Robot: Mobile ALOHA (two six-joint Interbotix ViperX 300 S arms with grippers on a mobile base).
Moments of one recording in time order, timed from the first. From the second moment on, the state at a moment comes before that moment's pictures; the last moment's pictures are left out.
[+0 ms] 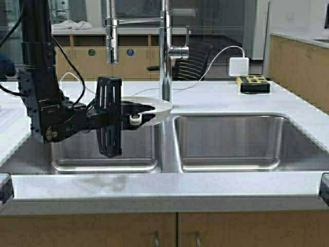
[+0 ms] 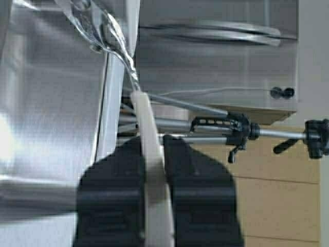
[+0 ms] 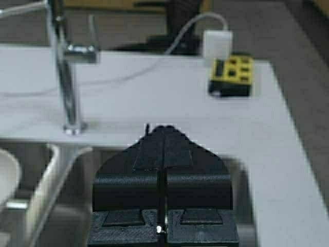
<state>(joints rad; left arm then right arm) -0.44 0.68 0.92 0.31 -1.58 -1.58 0.09 -0.90 1.22 -0.10 -0.25 0.07</state>
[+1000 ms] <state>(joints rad) -0.56 0.50 1.04 0.40 -1.52 -1.61 0.09 -0.62 1.02 -0.08 -0.23 0.09</state>
